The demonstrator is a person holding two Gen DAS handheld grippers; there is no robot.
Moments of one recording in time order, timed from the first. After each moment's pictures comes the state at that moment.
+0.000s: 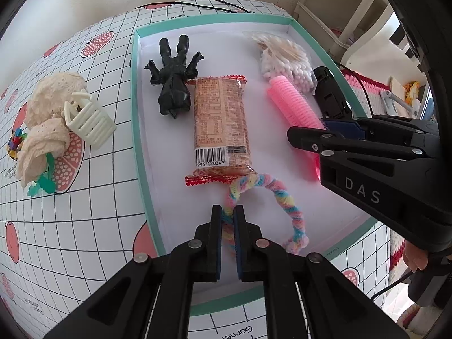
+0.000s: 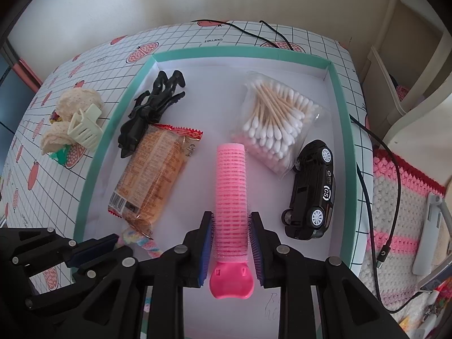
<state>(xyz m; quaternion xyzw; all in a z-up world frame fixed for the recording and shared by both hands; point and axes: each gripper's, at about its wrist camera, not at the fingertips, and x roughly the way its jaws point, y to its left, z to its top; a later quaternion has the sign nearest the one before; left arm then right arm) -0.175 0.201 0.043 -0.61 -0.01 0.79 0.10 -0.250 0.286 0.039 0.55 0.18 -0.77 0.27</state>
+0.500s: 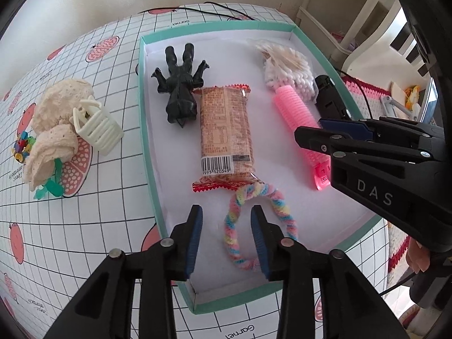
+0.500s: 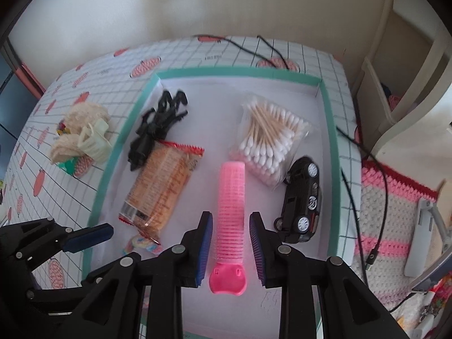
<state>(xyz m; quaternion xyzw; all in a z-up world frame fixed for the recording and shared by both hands) -0.177 0.193 0.058 -0.60 -0.02 0.80 0.09 -0.245 0.295 0.068 0.52 0.17 -0.79 0.28</state>
